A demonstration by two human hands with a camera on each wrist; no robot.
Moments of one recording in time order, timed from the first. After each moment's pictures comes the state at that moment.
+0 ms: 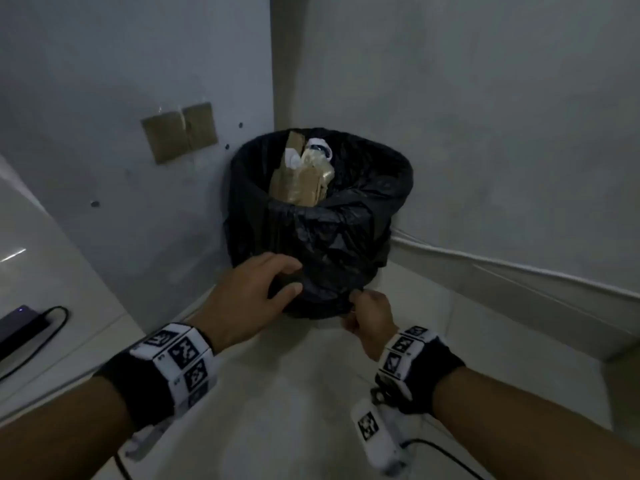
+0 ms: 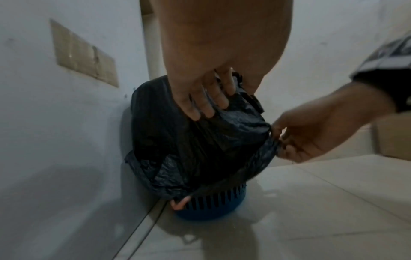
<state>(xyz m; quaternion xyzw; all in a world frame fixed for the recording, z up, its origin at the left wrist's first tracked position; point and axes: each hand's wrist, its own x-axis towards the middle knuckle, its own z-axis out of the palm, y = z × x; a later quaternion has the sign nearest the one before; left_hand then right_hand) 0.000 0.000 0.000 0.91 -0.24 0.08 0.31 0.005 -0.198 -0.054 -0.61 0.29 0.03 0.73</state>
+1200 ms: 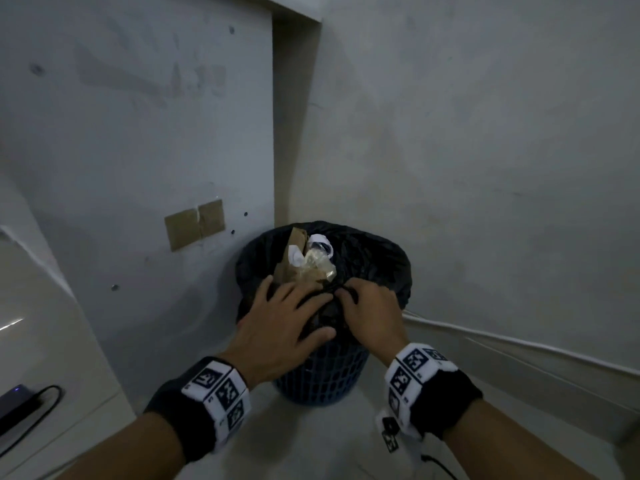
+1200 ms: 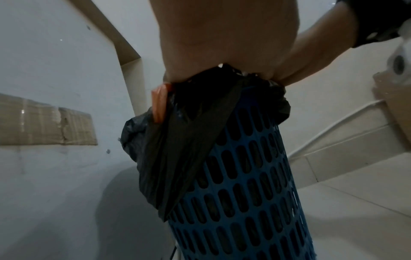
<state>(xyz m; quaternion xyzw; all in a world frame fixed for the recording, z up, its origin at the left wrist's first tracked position) 0.021 -0.039 0.045 0.92 -0.30 0.21 0.12 0.039 -0.219 0.052 -0.94 -0.06 -0.21 0.26</state>
